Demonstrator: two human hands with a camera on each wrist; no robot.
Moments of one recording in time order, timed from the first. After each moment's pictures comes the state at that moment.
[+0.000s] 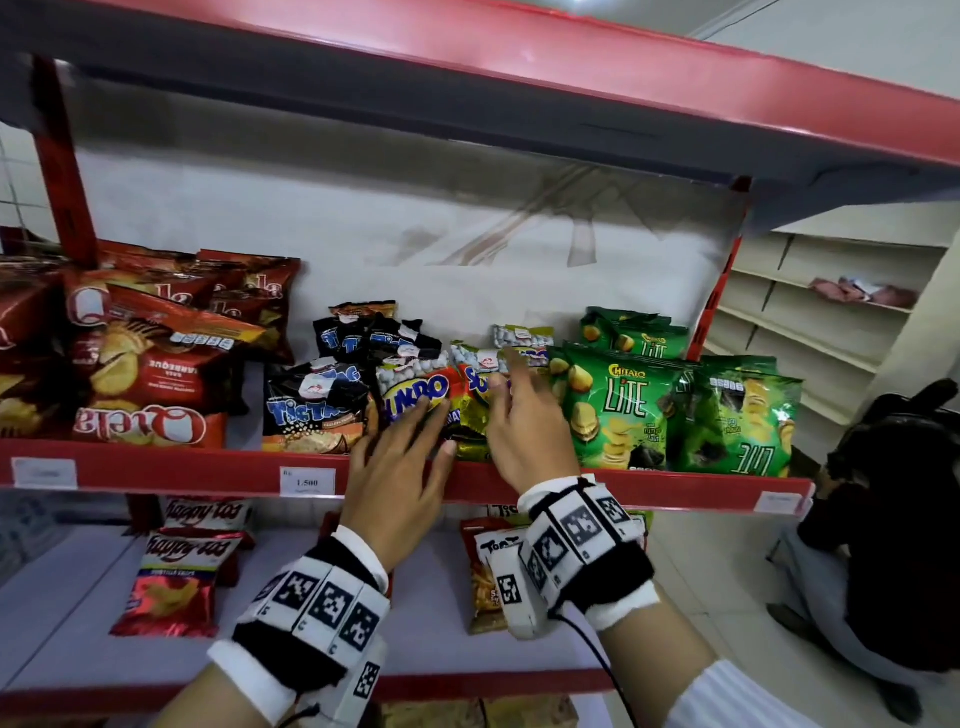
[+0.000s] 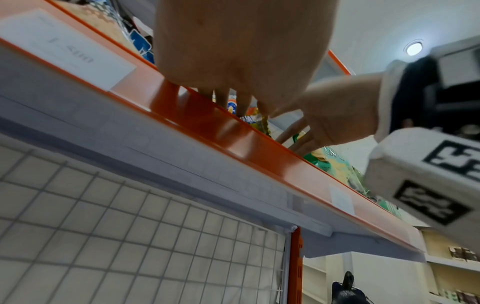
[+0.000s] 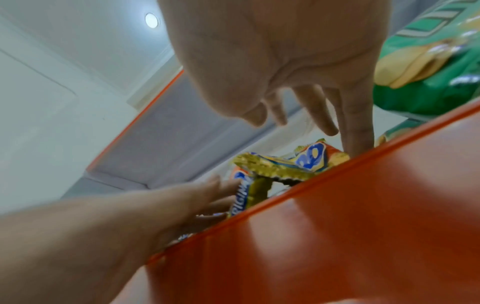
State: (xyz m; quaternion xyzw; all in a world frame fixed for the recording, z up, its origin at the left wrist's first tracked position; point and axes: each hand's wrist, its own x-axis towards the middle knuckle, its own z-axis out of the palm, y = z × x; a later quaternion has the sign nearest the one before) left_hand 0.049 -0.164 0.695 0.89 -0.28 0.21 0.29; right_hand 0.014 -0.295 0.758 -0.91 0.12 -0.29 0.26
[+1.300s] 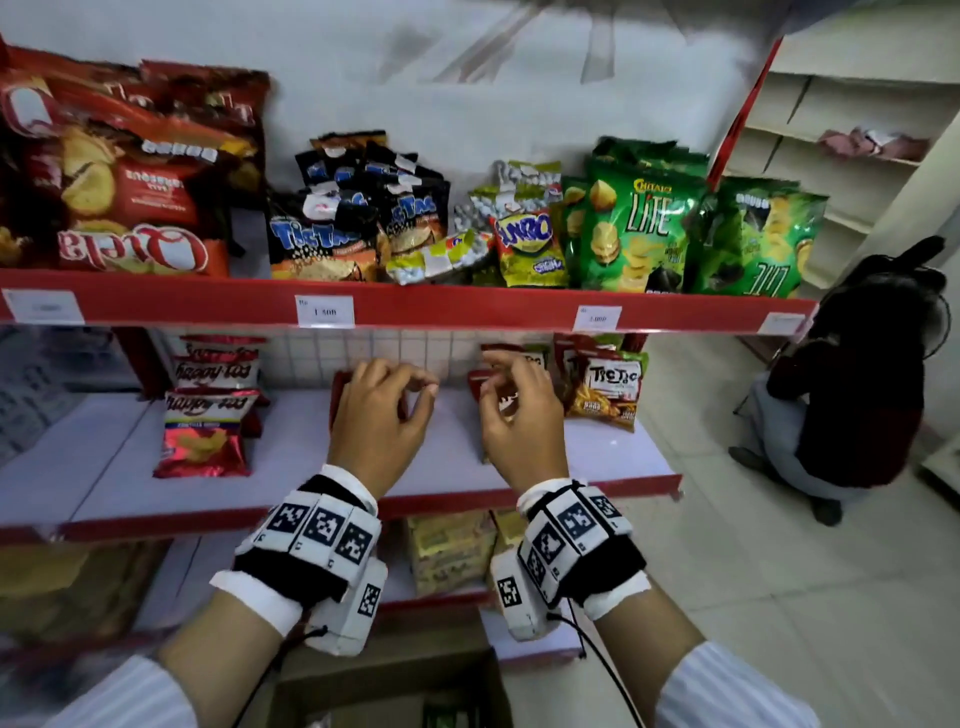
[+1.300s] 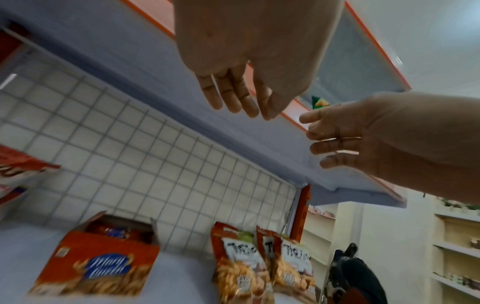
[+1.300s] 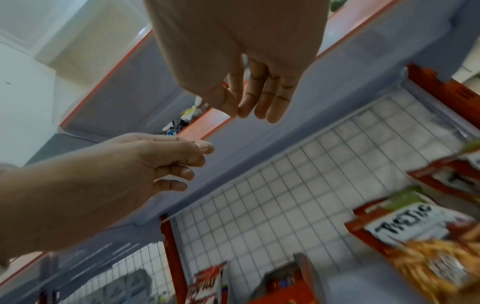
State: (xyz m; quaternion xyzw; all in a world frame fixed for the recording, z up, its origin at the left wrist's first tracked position) left_hand 0.010 -0.113 0.619 0.84 -0.31 0.22 0.40; right_hand -0.060 -0.248 0.629 -0.85 0.07 -0.37 0.36
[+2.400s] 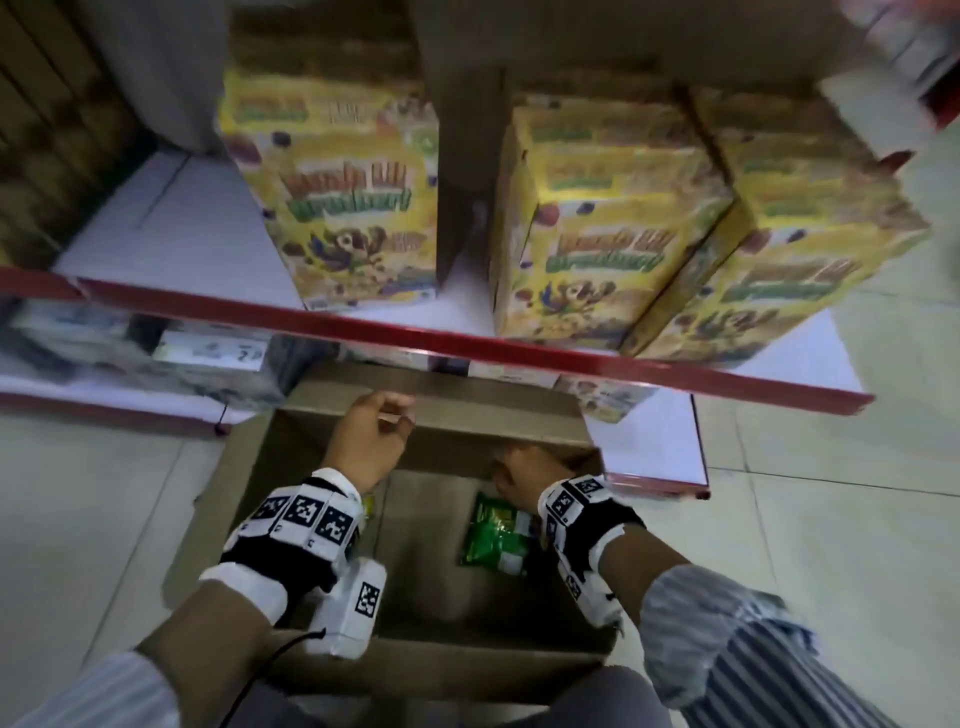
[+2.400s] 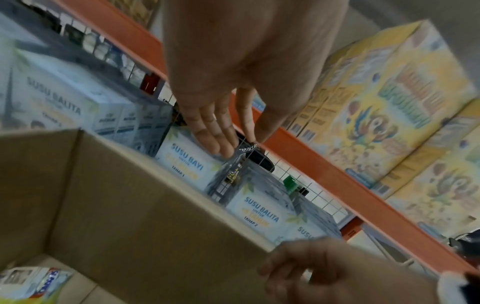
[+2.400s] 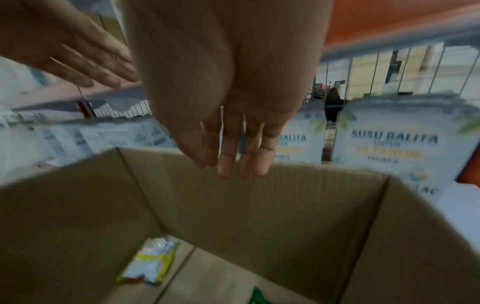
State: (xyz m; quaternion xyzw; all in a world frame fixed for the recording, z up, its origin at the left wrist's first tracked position) left_hand -0.015 -0.053 0.026 0.87 0.03 -0.11 0.48; right_hand -0.058 -0.256 -0.020 -0.94 -0.04 0.29 0.17
